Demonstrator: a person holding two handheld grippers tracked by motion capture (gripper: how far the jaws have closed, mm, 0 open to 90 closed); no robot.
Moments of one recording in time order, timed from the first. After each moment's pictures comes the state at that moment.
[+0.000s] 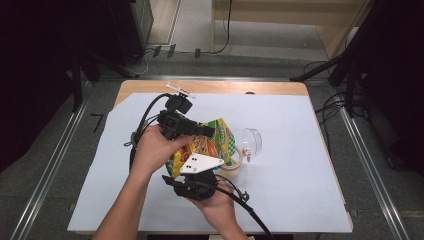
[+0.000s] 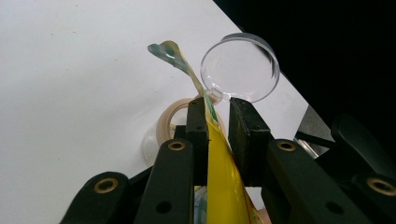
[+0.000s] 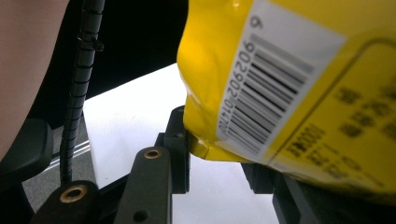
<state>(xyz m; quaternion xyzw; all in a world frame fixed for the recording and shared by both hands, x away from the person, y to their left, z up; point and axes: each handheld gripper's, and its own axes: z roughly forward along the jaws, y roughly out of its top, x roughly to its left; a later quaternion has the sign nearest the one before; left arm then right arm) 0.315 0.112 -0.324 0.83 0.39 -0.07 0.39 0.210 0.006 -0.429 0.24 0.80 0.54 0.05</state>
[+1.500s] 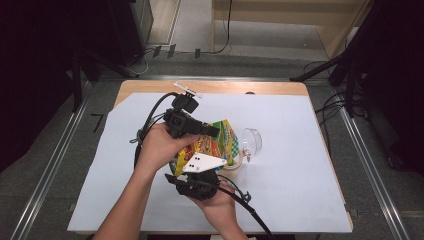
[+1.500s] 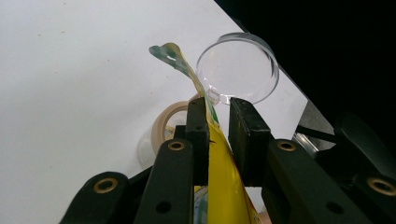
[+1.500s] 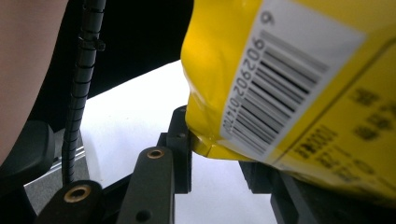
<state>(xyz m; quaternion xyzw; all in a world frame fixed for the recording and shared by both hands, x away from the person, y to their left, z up) 0.321 0.102 -0.326 0.84 0.38 -0.08 0.38 0.210 0.002 -0.432 0.26 0.80 0.54 0.05</state>
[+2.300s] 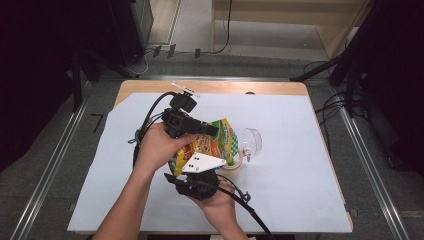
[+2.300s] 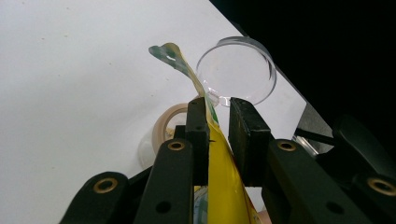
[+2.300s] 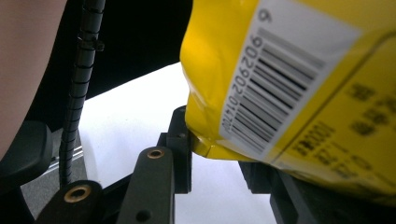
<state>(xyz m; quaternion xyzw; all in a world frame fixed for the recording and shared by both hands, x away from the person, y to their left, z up) 0.320 0.105 -0.323 0.84 0.38 -0.08 0.39 0.211 0.002 -0.431 0.25 0.80 0.54 0.06</state>
